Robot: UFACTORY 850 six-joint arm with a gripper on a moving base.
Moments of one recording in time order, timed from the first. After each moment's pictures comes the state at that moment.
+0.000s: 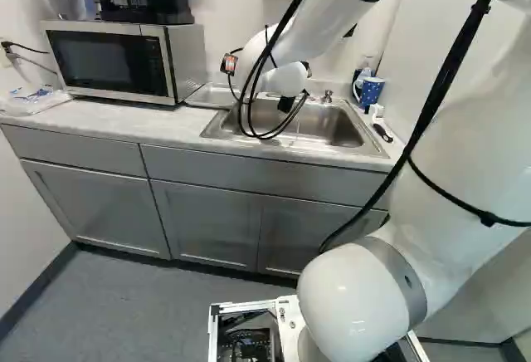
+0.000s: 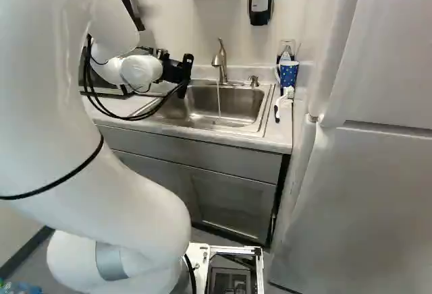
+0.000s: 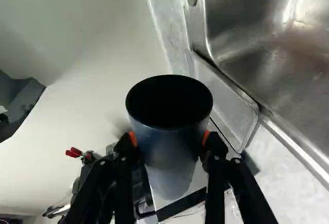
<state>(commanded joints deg) 14.3 2.8 -43.3 1.4 34.2 108.3</state>
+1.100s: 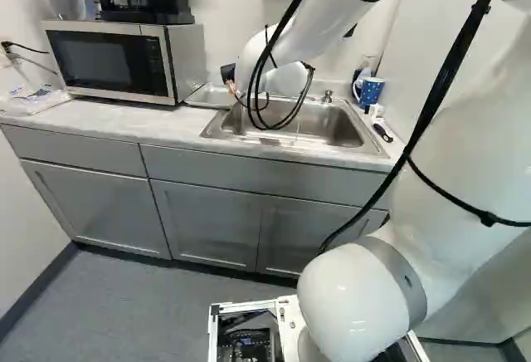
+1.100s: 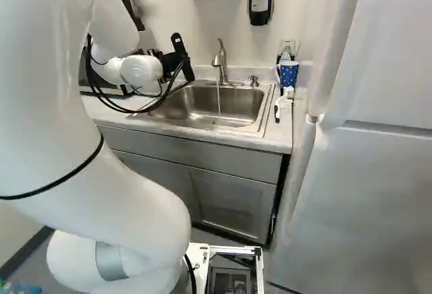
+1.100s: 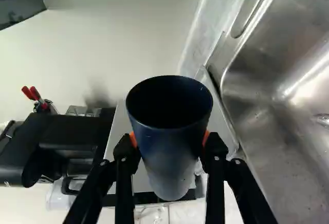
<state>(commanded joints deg) 14.3 2.8 -43.3 1.4 34.2 75.3</state>
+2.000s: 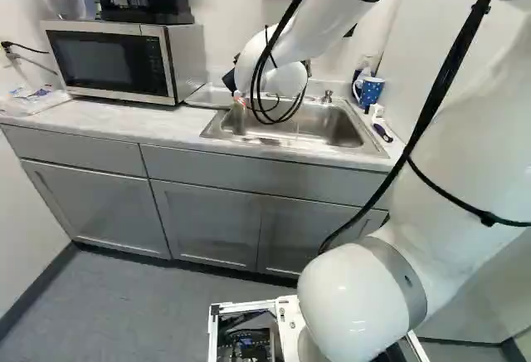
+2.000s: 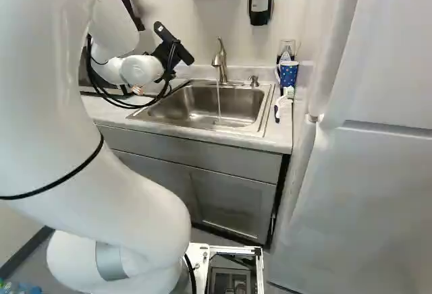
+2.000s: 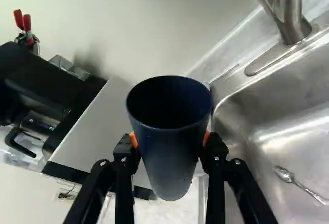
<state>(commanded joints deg) 14.3 2.8 -43.3 1.4 34.2 48.2</state>
